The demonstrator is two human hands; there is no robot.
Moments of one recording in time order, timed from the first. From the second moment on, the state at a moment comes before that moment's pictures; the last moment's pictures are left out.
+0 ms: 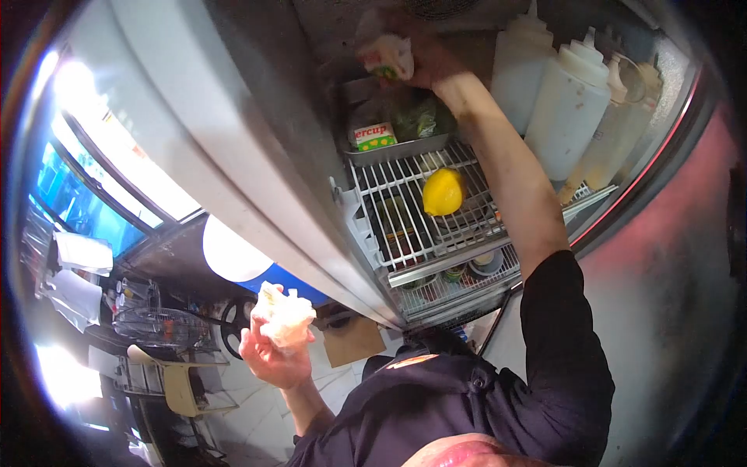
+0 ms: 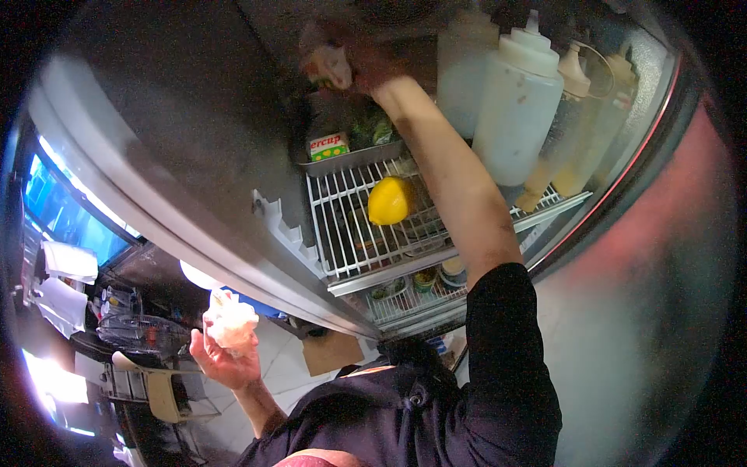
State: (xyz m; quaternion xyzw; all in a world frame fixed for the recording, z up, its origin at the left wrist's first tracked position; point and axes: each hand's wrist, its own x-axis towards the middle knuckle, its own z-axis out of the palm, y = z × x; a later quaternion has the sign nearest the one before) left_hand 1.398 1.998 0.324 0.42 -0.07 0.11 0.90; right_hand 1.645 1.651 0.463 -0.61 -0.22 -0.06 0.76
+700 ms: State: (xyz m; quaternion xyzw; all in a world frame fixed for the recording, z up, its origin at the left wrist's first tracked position) left_hand 1.402 2.016 0.308 0.34 -0.07 0.07 0.93; right_hand 1.635 1.697 0.425 -0.96 -0.02 0.03 0.27
